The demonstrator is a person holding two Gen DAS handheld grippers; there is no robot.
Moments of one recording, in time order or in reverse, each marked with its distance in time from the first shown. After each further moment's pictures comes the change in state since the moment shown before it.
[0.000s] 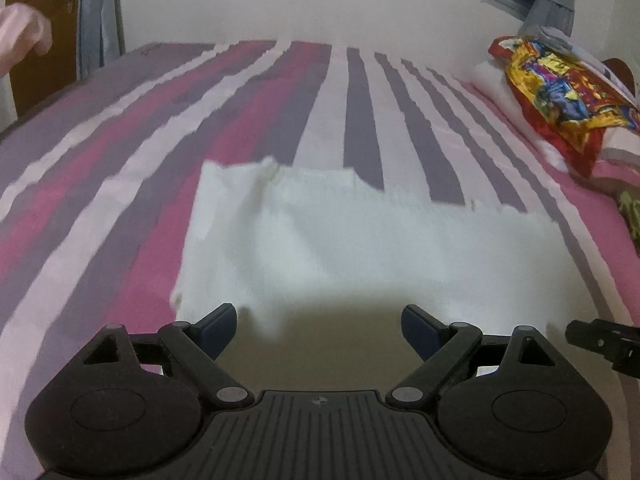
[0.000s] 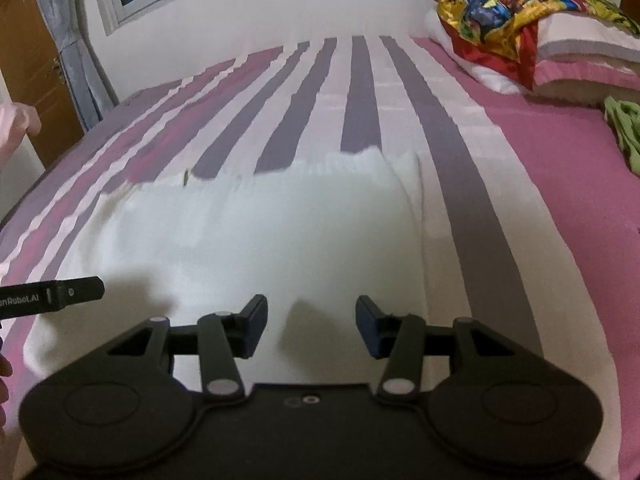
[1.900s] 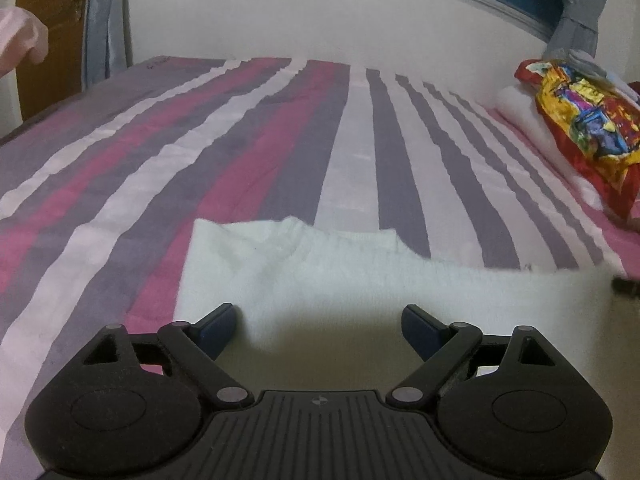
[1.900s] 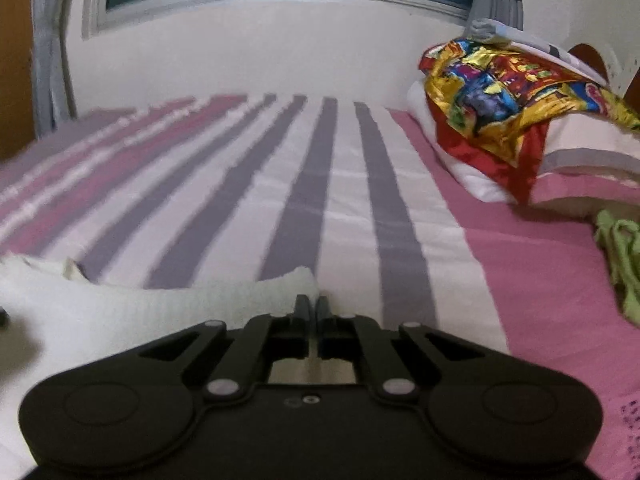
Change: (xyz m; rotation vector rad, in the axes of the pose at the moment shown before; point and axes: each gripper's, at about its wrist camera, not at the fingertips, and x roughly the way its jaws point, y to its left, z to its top) left arm 0.069 0.011 0.042 -0.048 -0.064 0.023; right arm 0.087 -0.033 0.088 -0.155 -0.152 -0.202
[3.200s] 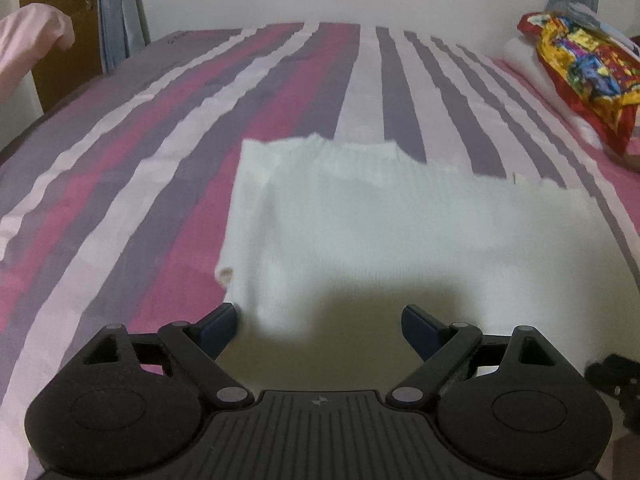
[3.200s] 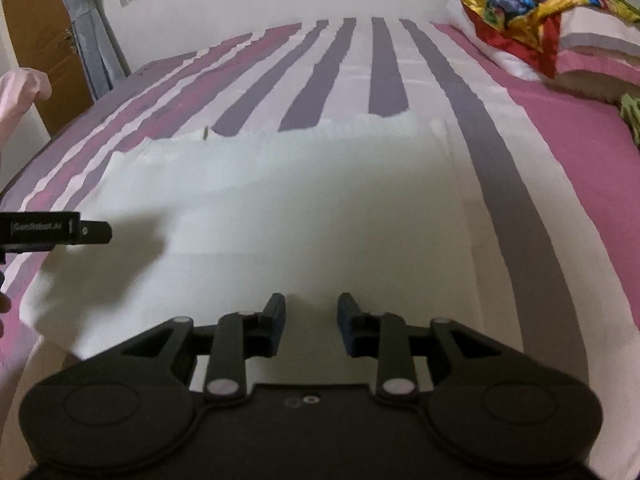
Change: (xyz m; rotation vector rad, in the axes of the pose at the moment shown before) left arm -0.078 0.002 -0.057 0.060 0.133 0.088; right arm -0.108 0.049 -0.097 0.101 0.214 0.220
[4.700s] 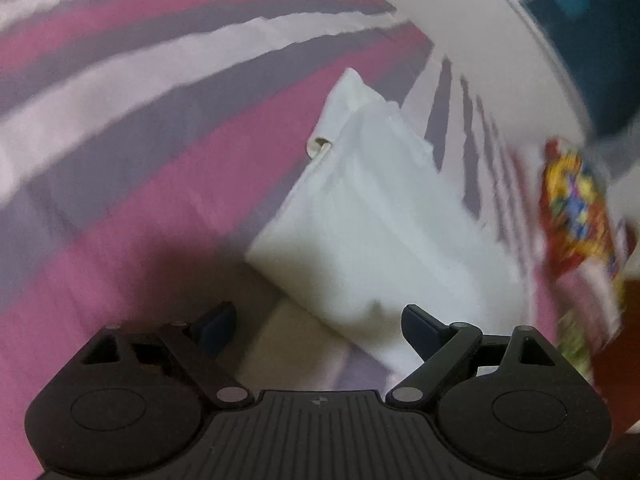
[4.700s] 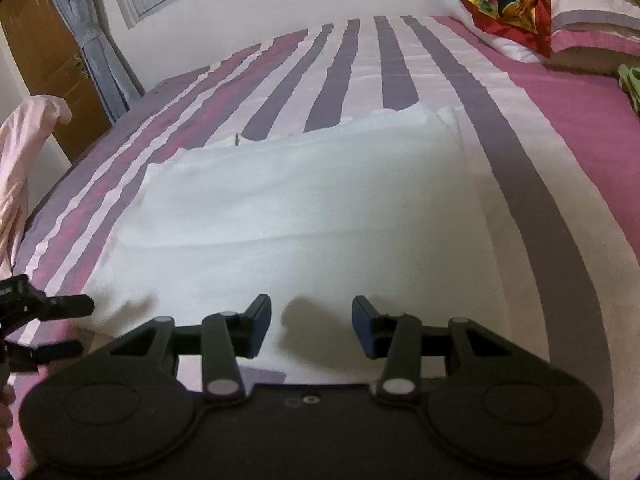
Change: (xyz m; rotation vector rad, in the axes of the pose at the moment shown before) left arm -0.024 0.094 -0.086 -0.643 0.115 -0.335; right arm -0.029 0.012 -0.017 0.084 -0.022 0.086
